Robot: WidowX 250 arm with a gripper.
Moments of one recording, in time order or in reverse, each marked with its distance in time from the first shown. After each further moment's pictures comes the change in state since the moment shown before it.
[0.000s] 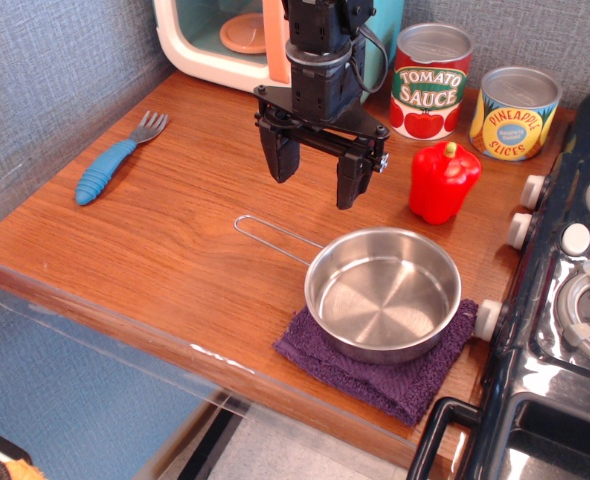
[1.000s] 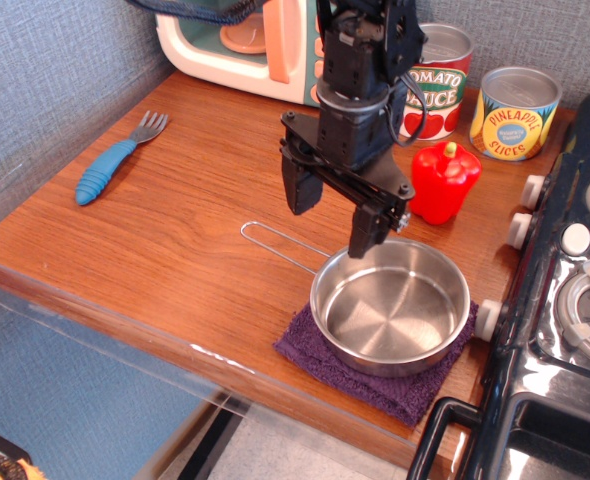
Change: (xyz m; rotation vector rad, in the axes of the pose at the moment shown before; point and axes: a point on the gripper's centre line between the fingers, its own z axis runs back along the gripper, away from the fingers) arm -0.031 -0.040 0.004 0.062 0.014 -0.222
